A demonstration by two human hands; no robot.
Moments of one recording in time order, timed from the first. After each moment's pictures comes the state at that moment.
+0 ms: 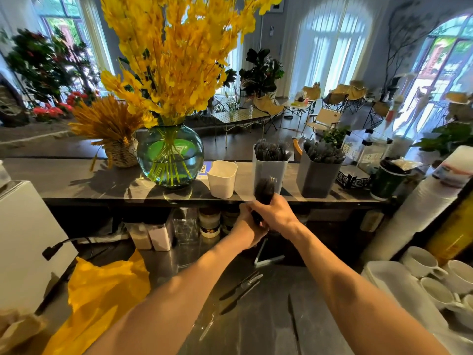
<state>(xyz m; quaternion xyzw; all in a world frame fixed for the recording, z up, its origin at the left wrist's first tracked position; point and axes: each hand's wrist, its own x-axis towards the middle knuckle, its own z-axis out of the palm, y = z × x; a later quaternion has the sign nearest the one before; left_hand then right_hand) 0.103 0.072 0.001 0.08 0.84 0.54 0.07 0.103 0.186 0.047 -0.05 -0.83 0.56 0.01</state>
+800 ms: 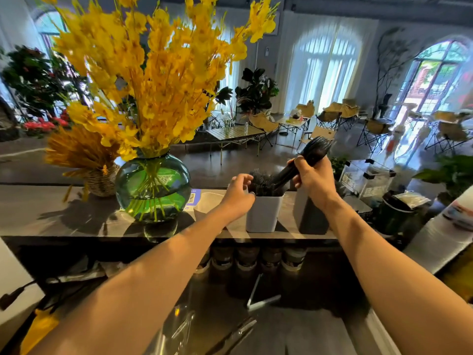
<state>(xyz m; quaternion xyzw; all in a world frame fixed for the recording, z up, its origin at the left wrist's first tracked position) -0.046 0.090 0.107 0.13 0.85 0.52 -0.03 -0.007 0.286 0.168 0.00 -0.75 0.62 0.25</state>
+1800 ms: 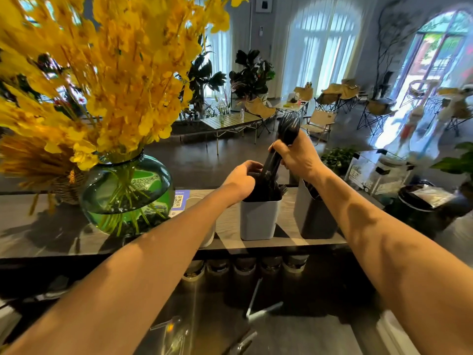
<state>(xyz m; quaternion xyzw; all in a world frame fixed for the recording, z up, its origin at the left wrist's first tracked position) -0.130 0.133 0.119 0.12 0.81 0.56 0.10 -0.116 0.303 0.174 0.07 -0.87 0.45 0.21</state>
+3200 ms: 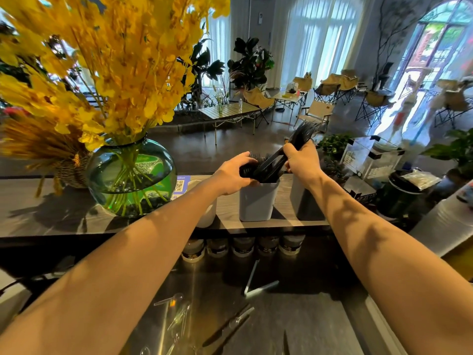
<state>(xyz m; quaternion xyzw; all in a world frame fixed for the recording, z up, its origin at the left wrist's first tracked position) -0.115 0.095 0.102 0.24 0.88 0.41 0.05 -0.087 0.300 0.130 -0.10 -0.77 0.59 0.21</state>
